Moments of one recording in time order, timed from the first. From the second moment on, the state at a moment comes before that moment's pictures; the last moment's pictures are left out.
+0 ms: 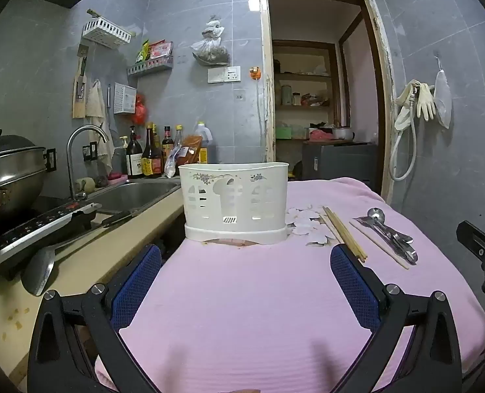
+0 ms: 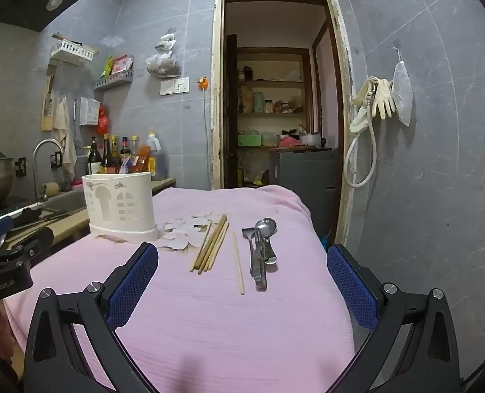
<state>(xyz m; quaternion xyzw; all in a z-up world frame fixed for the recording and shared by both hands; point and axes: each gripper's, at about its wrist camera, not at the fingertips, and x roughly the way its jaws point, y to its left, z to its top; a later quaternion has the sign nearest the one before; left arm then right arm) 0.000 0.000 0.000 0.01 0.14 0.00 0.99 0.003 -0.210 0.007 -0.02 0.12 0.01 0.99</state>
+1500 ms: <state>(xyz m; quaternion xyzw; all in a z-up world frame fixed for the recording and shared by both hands) 0.003 0.005 -0.010 0.00 0.14 -0.01 0.99 0.004 -0.207 0.005 -0.02 0.12 0.01 0.99</state>
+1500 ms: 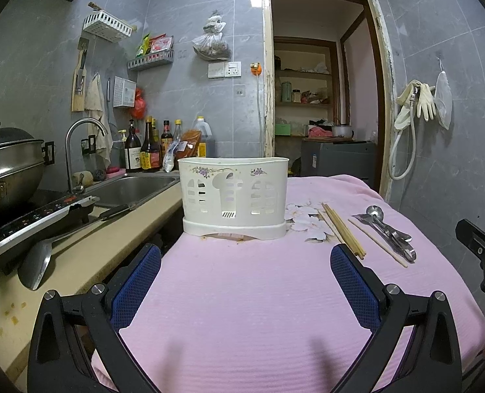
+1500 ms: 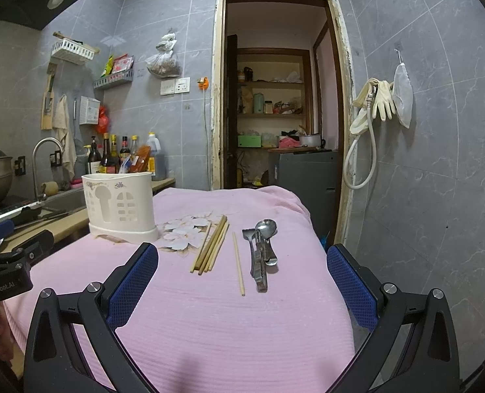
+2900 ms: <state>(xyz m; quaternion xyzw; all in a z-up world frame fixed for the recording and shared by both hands) 0.003 0.009 -0.013 0.00 0.14 0.00 0.99 0.005 -0.205 0.000 -0.02 0.12 0.01 0.99</state>
